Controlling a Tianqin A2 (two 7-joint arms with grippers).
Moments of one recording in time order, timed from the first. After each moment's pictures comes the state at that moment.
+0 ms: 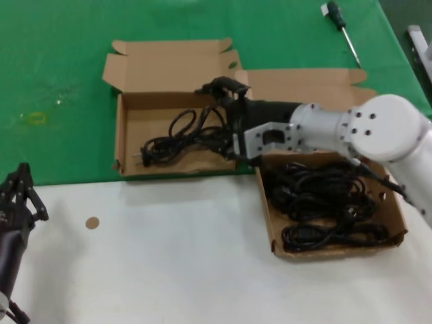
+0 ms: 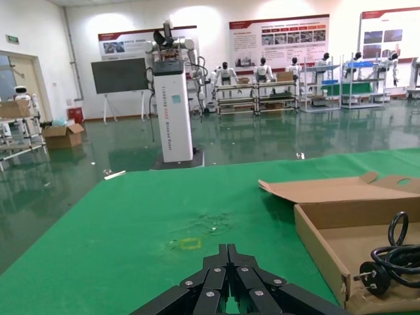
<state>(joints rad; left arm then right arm) 0.00 -0.30 1.60 -1.60 -1.80 0.00 0.00 0.88 0.33 -2.10 1.04 1.34 -0.65 -0.58</state>
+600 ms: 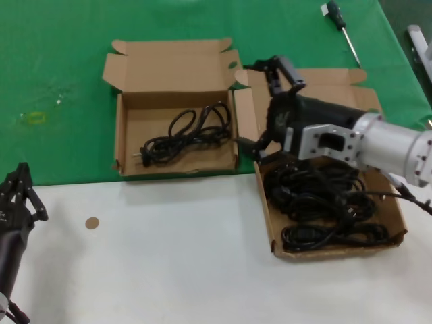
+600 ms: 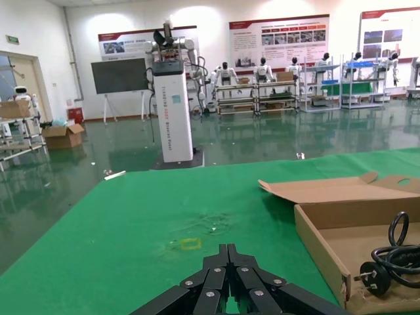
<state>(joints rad) 0.00 -0.30 1.60 -1.60 -1.80 0.00 0.00 0.60 0.56 -1.95 1.50 1.37 -0.59 -0.29</state>
